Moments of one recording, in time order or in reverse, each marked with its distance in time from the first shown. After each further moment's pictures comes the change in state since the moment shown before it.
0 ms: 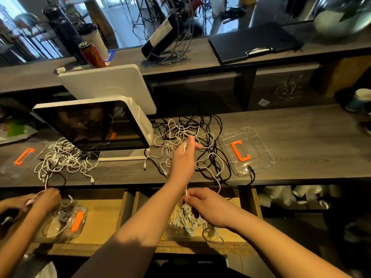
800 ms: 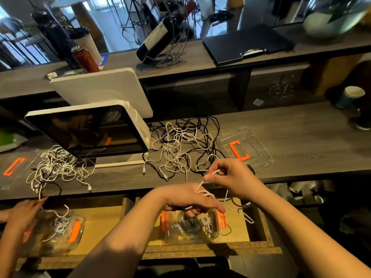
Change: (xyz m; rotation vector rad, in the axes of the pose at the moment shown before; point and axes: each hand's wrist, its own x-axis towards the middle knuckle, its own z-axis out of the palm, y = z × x) left_hand -0.008 -0.018 -0.046 0.228 -1.204 -0.337; right_hand 0.006 0.005 -0.058 -0.106 0.386 -0.181
